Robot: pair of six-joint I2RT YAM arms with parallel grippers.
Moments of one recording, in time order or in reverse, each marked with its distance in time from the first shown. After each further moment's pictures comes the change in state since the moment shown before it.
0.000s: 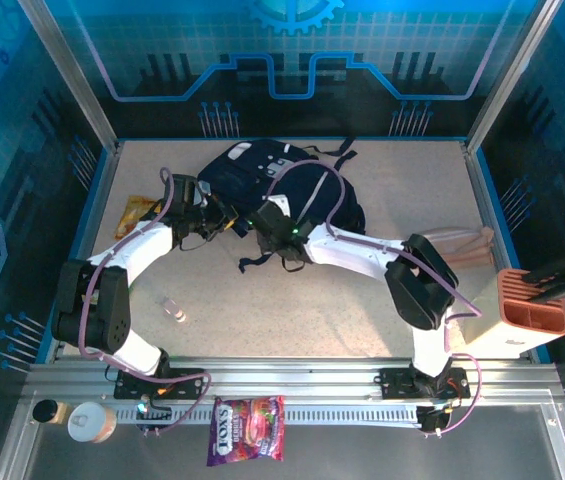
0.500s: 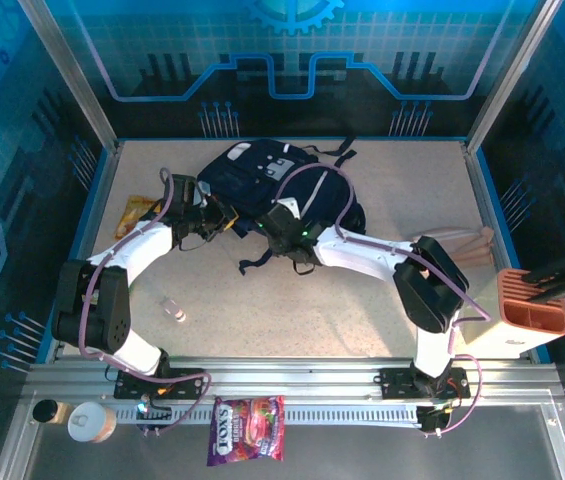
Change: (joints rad) left arm 0.002 0.000 0.000 -0.006 0.006 0.002; right arm -0.023 -0.033 -0.058 -0.009 0.006 -0.058
